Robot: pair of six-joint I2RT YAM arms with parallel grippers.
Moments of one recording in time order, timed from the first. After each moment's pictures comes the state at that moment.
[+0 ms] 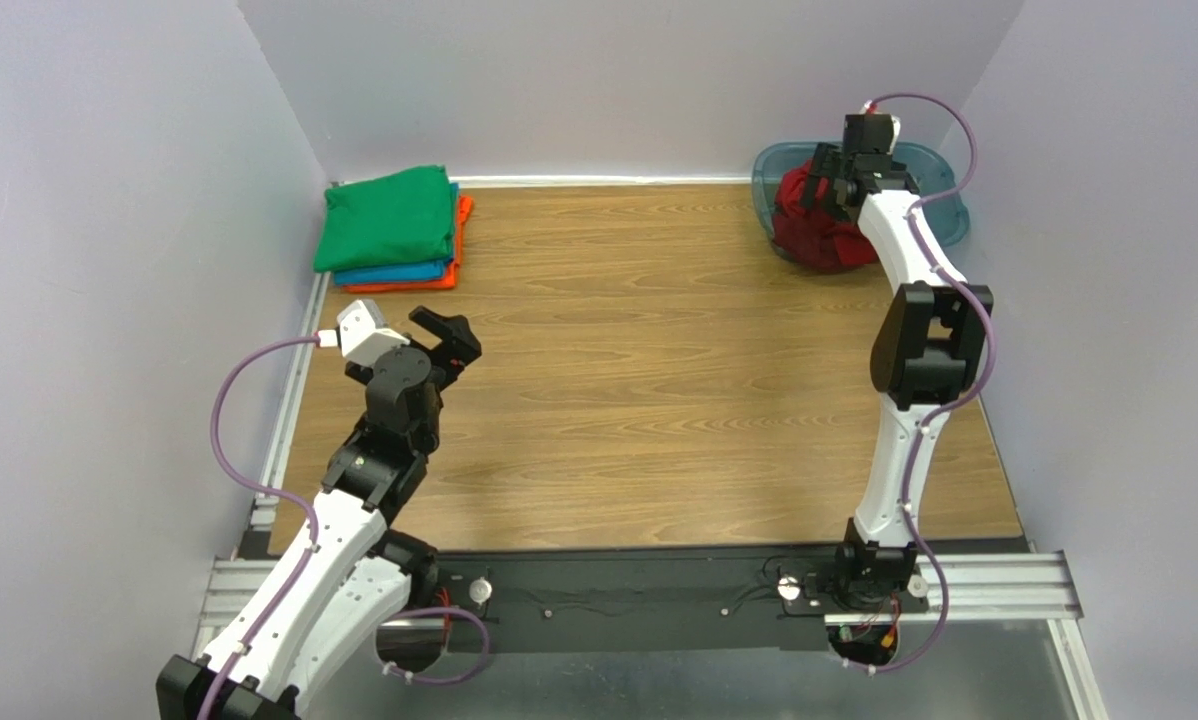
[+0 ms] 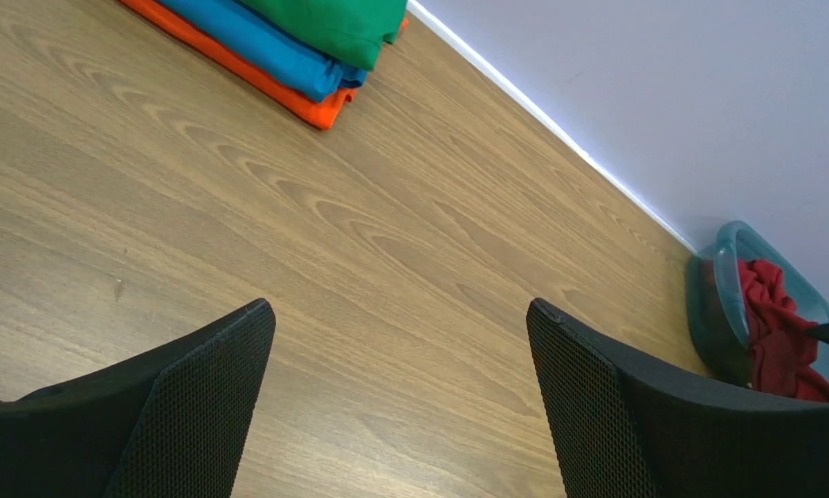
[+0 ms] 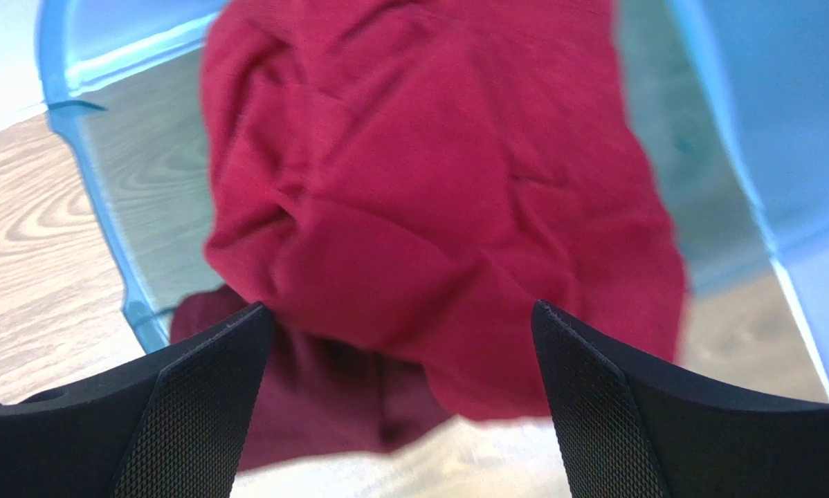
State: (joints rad) left arm -0.39 0.66 0.53 -0.11 -0.55 -0.75; right arm -0.01 2.17 1.97 -0.49 0.28 0.22
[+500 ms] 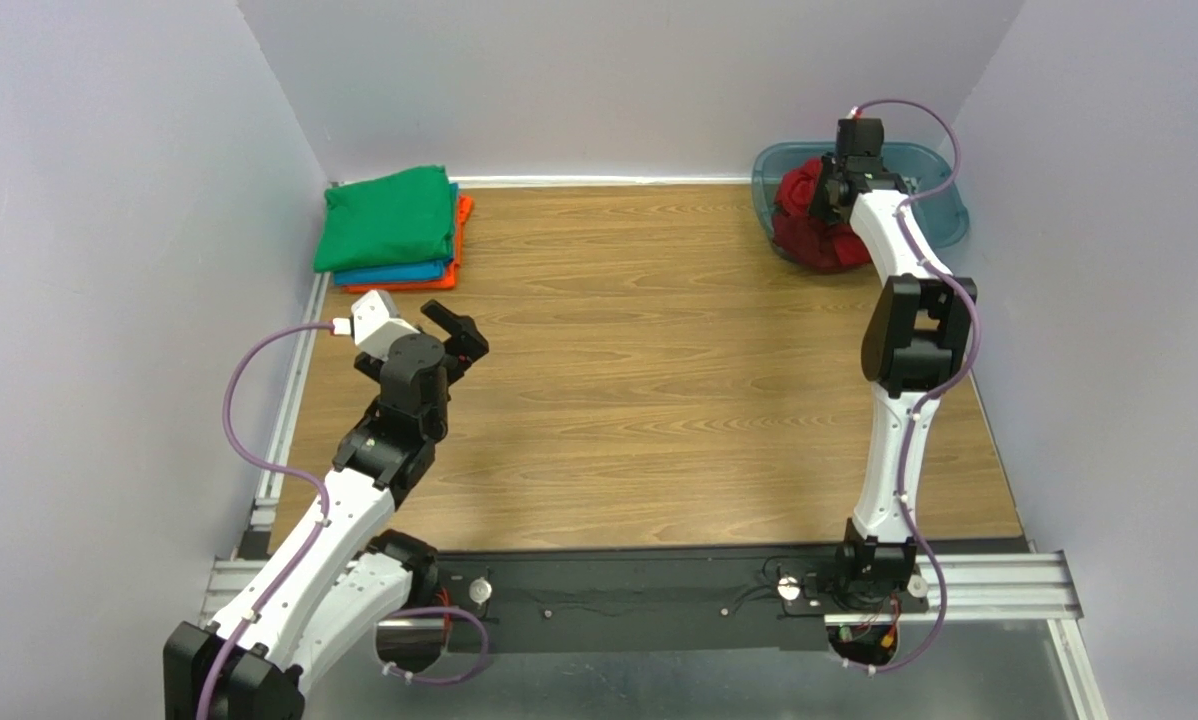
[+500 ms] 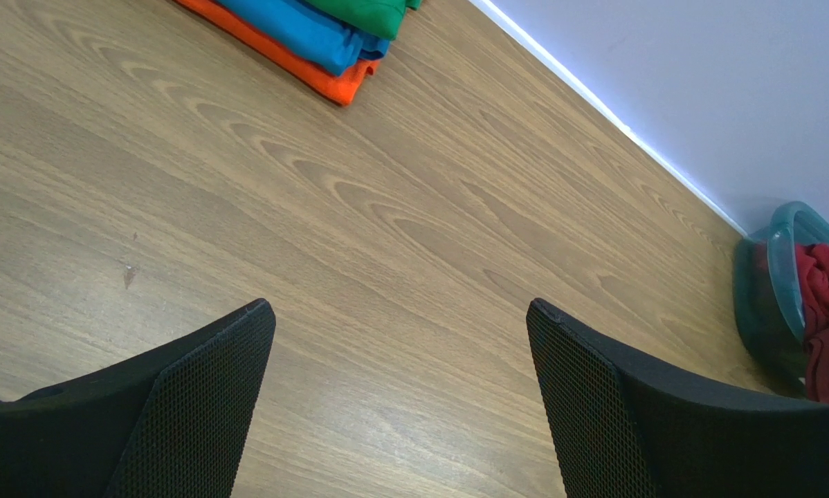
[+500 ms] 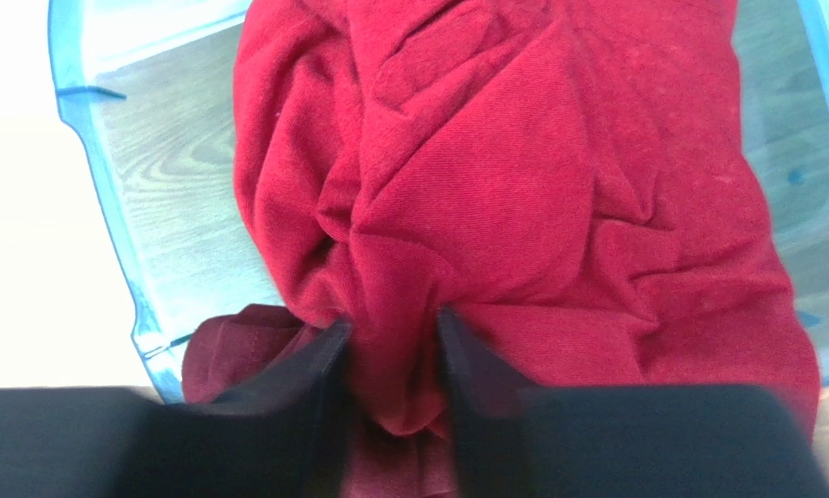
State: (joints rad) left arm -0.39 0.77 0.56 -0.12 -0.55 -0.75; right arm -0.02 2.31 2.08 -0.50 0.15 0.20
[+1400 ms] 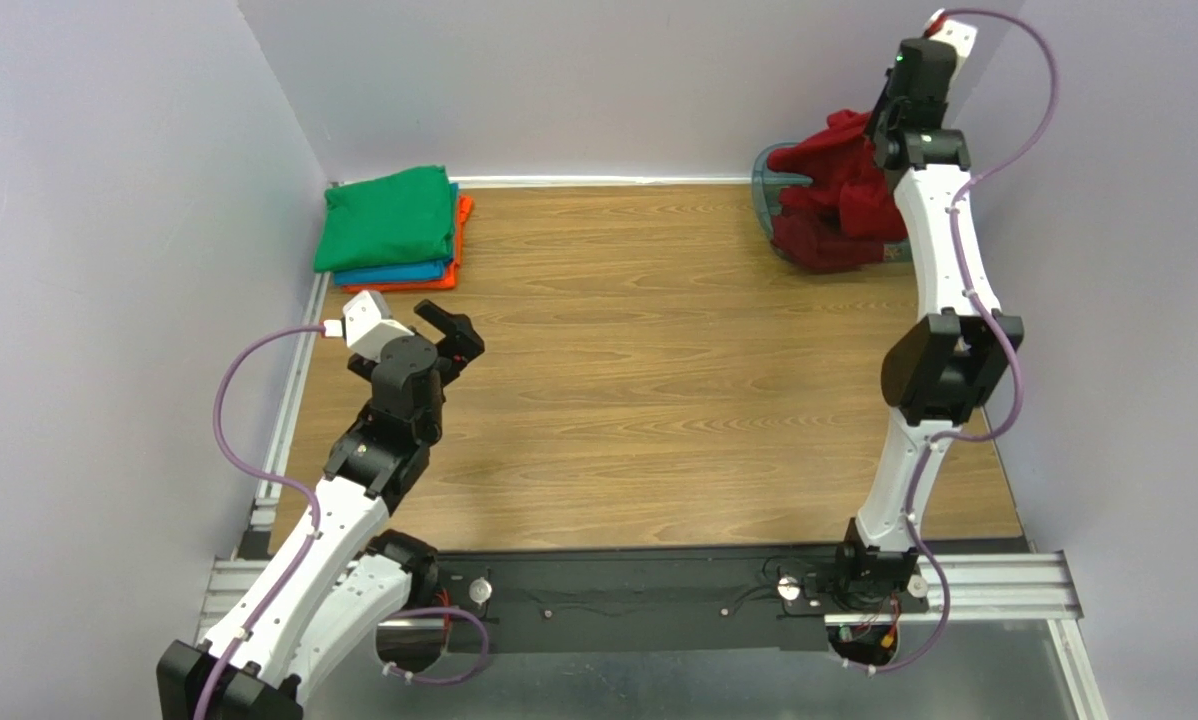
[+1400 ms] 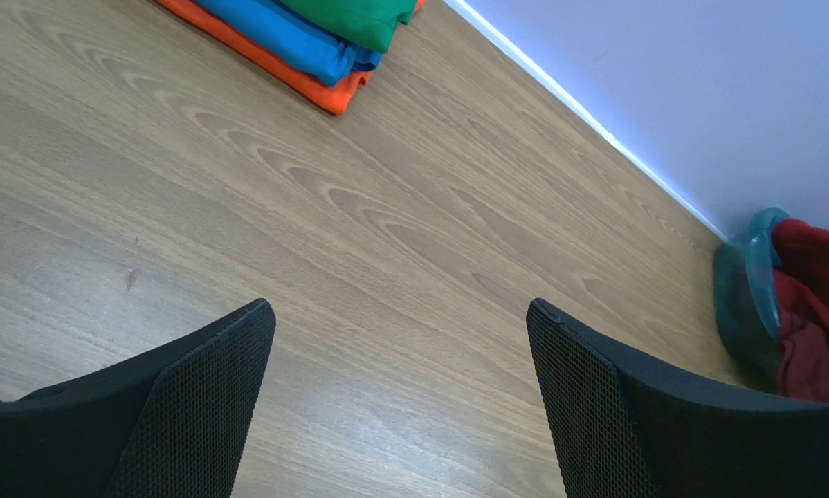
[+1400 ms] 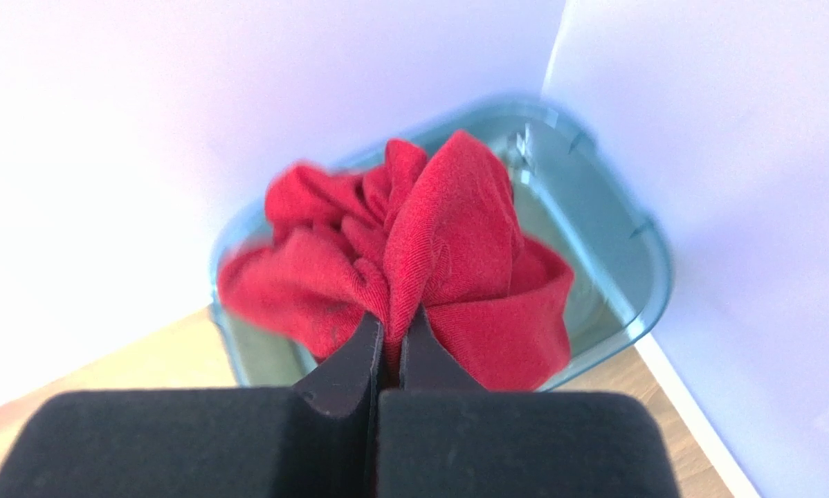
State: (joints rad) left arm -0.39 0.74 0.58 -0.16 -0.55 -0.75; right arm -0.03 2.10 2.22 -0.50 0.38 0.19
